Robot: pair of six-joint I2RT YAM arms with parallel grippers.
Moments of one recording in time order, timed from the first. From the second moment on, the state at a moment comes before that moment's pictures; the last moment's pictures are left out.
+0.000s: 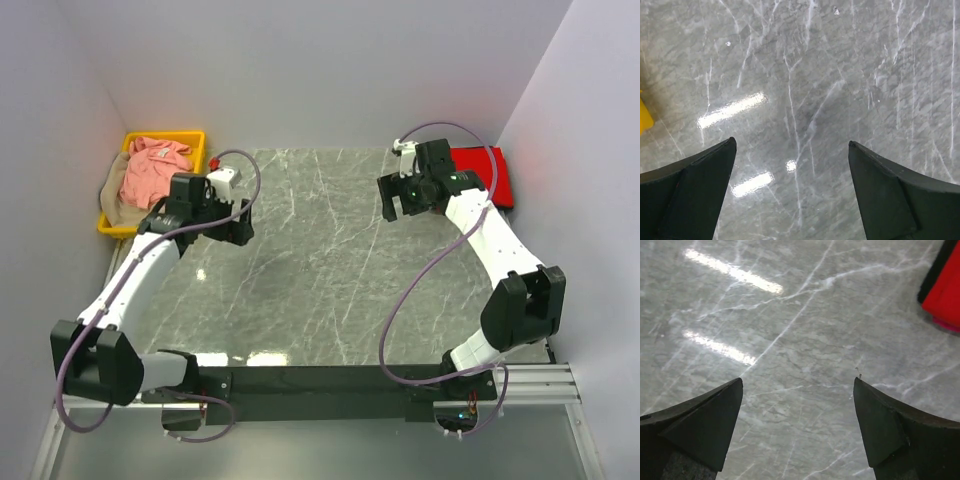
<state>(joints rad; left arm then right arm) -0.19 1.25 1.06 -0.54 0.25 0.06 0.23 1.55 1.42 -0.76 -0.14 -0.09</state>
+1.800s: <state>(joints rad) 0.32 2.49 2.20 -0.42 0.17 0.08 0.21 1.80 1.87 -0.72 -0.08 -0.22</state>
